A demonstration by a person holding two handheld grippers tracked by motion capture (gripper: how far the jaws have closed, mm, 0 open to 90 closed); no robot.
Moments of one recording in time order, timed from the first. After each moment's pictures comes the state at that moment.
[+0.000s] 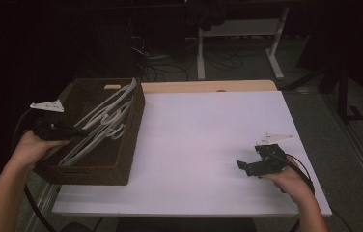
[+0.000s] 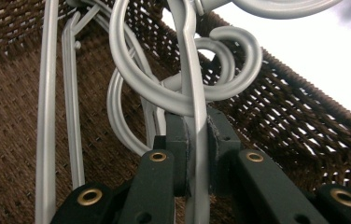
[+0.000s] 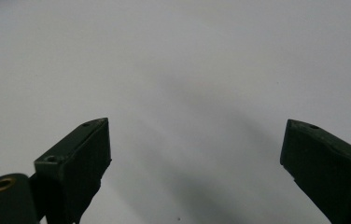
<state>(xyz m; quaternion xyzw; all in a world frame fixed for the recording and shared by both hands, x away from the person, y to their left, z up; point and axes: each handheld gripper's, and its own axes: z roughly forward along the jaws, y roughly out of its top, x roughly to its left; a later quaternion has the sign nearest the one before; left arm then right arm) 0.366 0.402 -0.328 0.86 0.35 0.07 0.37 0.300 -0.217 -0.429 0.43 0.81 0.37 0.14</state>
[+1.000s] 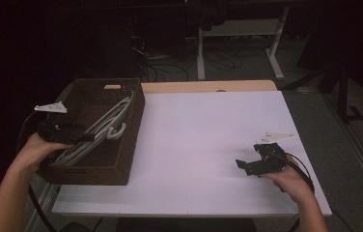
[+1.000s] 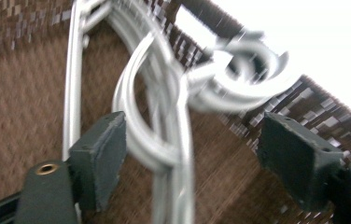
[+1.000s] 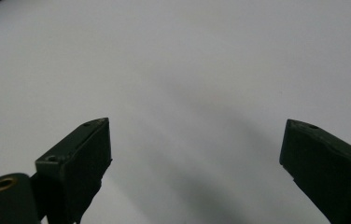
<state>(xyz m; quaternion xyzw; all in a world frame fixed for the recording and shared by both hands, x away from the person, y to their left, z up) 0.362 0.393 -0.331 0.83 0.37 0.09 0.41 0.299 -0.215 -0.422 0.42 0.81 0.38 0.14</state>
